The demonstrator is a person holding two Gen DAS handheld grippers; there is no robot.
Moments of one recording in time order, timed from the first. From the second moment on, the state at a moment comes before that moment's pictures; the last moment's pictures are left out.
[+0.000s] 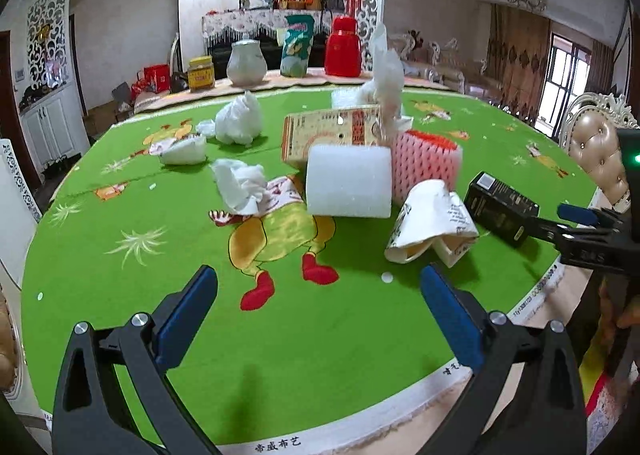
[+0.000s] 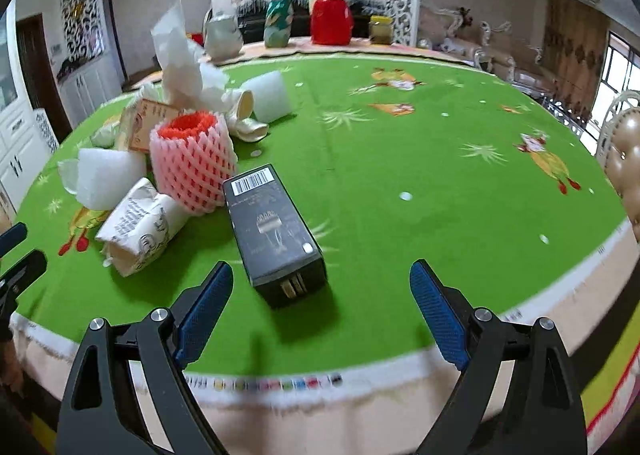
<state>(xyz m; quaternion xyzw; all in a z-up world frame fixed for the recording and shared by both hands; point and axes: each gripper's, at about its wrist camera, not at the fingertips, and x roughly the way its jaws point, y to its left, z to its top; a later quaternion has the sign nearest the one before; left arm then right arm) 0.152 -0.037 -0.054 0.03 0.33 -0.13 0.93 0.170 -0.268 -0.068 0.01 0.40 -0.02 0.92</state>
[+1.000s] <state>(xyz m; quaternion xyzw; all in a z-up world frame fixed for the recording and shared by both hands) 0.204 -0.143 -0.076 0.01 0.41 -0.17 0.90 0.187 -0.295 -0.057 0.10 0.33 0.01 0.94</state>
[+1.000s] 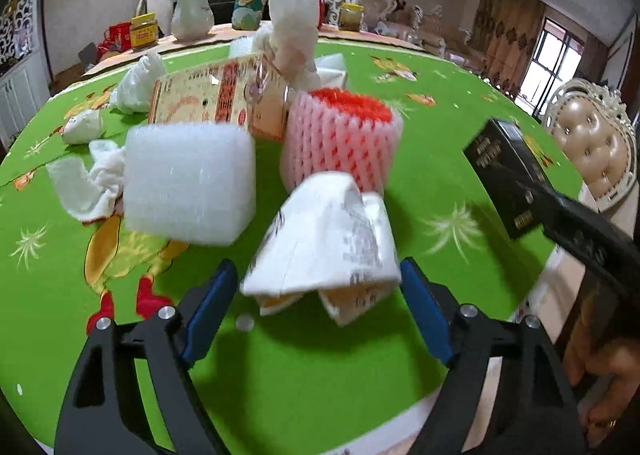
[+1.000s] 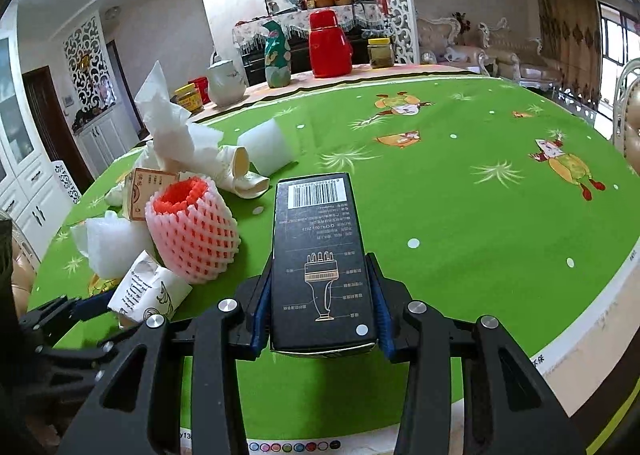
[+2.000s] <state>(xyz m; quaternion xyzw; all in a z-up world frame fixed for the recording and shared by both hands) 0.154 -0.103 -0.046 -0.03 0.32 -0.15 0.94 0.191 -0.288 -0.059 0.08 0.34 0.02 0.94</state>
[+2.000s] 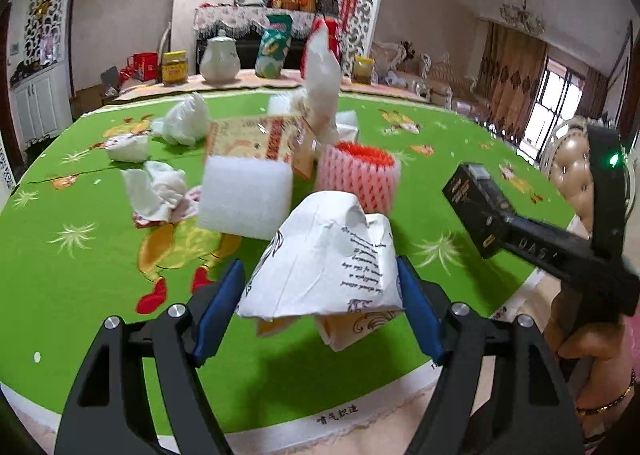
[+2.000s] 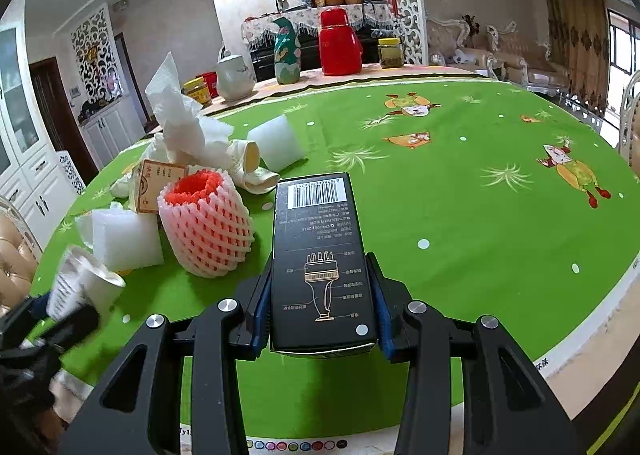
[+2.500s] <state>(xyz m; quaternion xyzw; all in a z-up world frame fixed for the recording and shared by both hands) 0.126 -0.083 -0.022 -0.01 0.26 -0.14 0.96 0.132 -0.266 -0.036 0.07 0.32 0.05 0.94</state>
